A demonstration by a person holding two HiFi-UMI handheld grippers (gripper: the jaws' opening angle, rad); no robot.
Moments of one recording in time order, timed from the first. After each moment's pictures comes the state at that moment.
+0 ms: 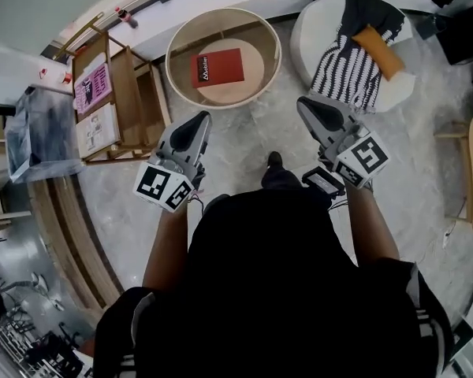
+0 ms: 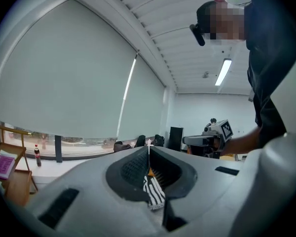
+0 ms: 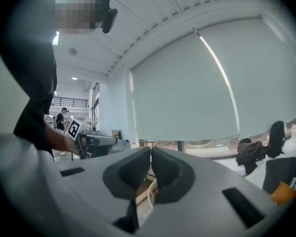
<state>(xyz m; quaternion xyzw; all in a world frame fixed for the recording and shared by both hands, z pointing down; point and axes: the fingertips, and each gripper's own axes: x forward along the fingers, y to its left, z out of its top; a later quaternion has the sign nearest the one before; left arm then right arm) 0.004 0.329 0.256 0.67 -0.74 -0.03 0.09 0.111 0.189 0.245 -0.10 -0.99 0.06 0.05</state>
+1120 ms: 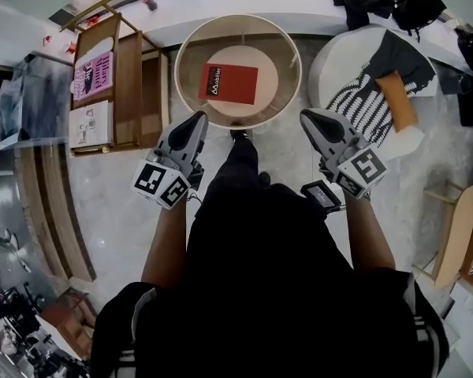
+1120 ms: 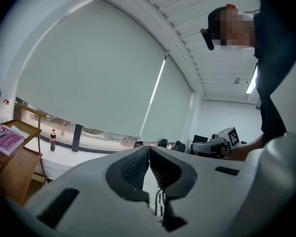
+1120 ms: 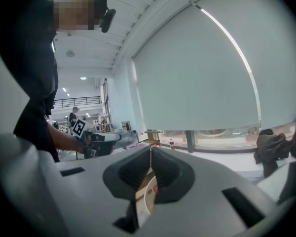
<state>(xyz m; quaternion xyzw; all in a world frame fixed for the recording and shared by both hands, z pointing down) -0.131 0.276 0.314 0.56 -0.81 -0.10 0.14 -0.029 0.111 0.298 -0.20 -0.97 0.08 0.11</state>
